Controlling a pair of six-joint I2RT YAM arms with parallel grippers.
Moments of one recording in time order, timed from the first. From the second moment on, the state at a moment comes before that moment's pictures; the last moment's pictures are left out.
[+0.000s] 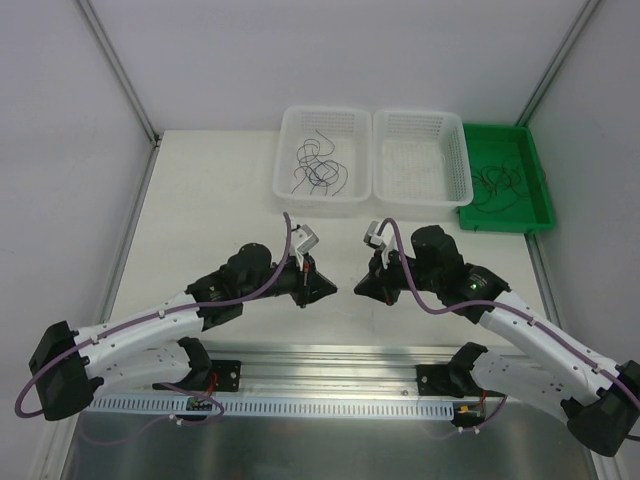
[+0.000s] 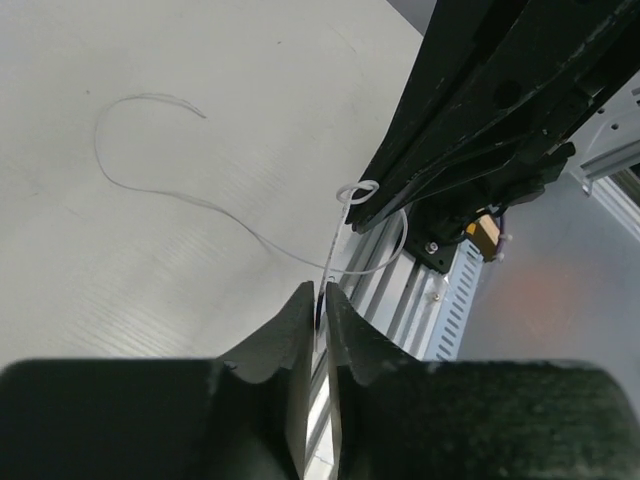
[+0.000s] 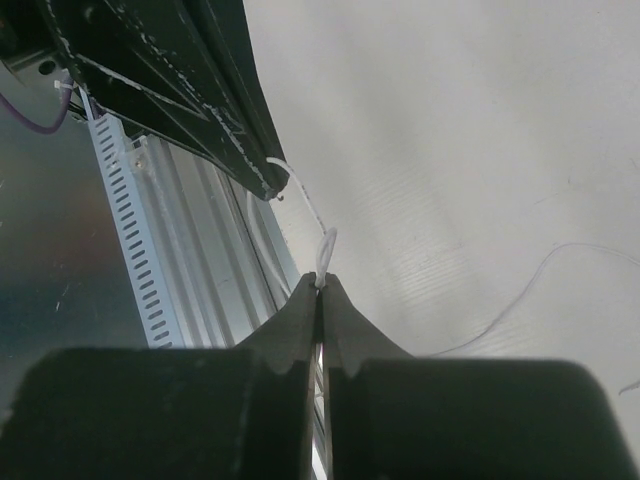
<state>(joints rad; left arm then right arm) -0.95 0.96 0.61 0.09 0.26 -0.44 0.77 0.90 0.78 -0.44 -0.49 0.02</state>
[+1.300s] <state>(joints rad) -1.00 0.99 0.68 -0.01 0.30 -0.40 0.84 0.82 0.64 -0.32 -0.24 0.17</state>
